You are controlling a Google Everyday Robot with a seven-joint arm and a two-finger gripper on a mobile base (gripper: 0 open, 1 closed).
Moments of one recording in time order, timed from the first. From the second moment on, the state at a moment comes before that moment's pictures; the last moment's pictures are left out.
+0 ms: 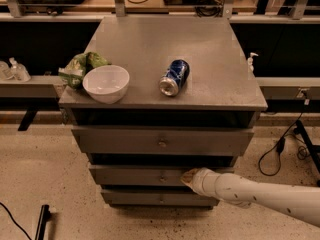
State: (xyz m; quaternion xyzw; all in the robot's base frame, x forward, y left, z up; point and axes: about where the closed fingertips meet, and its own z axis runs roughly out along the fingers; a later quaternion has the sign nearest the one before) arm 0.578 -0.123 0.418 -0.51 0.76 0.03 0.40
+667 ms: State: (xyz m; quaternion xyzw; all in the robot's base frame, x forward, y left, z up) arm 0.581 -0.121 0.419 -0.51 0.75 0.03 0.41
